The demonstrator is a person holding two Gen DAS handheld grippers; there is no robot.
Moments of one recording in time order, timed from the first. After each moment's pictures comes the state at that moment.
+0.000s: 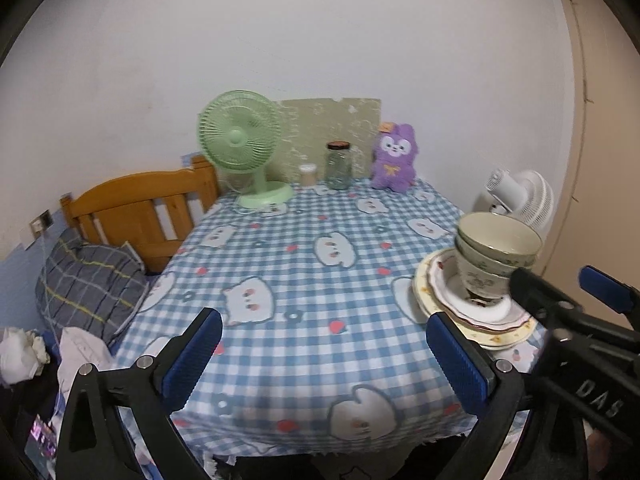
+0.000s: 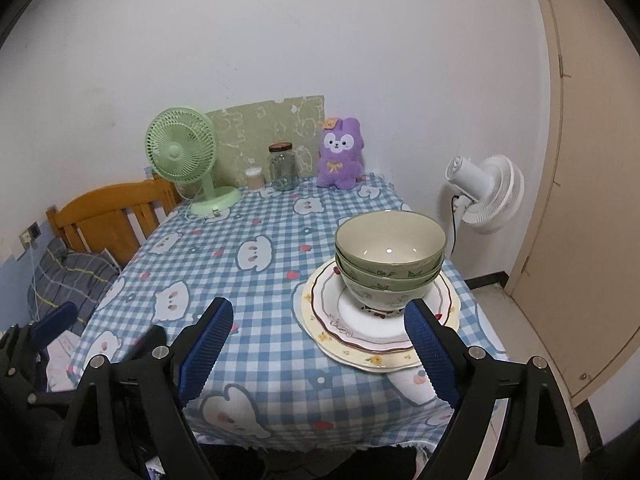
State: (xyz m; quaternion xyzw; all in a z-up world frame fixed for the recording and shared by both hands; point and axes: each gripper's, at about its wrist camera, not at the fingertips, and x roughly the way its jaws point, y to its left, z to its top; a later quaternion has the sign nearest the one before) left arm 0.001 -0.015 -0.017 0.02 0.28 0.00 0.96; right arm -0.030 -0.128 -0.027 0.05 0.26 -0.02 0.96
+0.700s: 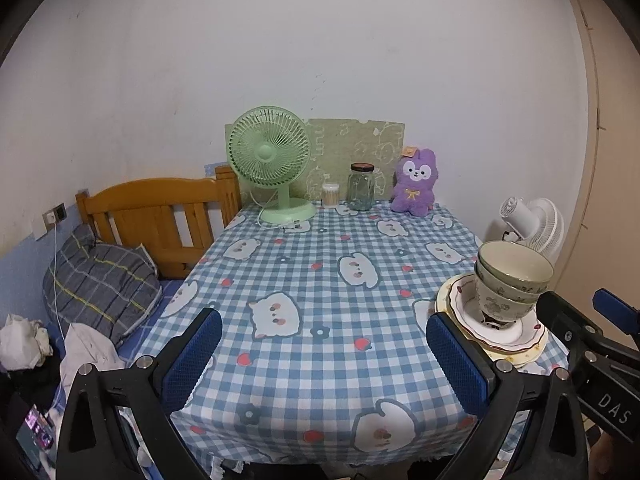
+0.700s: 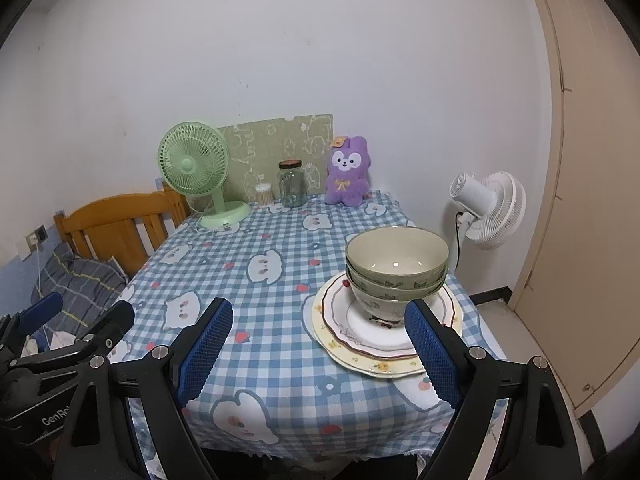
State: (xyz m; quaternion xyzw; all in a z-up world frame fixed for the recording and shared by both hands) left arm -0.004 0.013 -0.007 -0.01 0.25 0.02 0.97; right arm -0.043 -0.120 -0.023 0.05 0.23 -0.02 0.97
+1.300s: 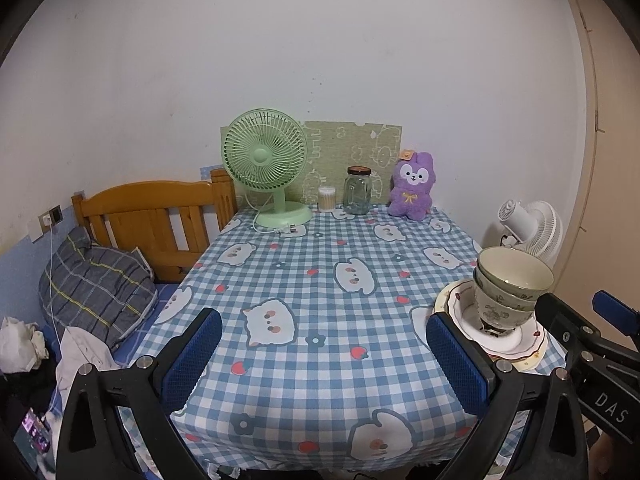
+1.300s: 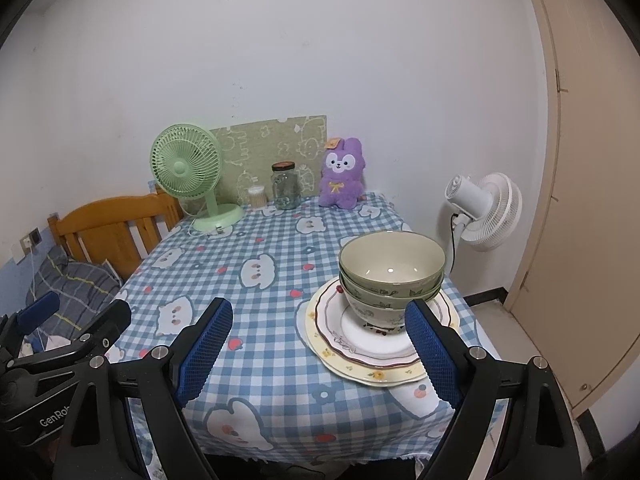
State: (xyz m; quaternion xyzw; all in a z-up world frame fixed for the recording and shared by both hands) left arm 0.002 0.014 -0.006 -0.01 0.24 0.01 0.97; right arm -0.034 -0.121 -0.021 0.05 0.23 -0.03 0.97
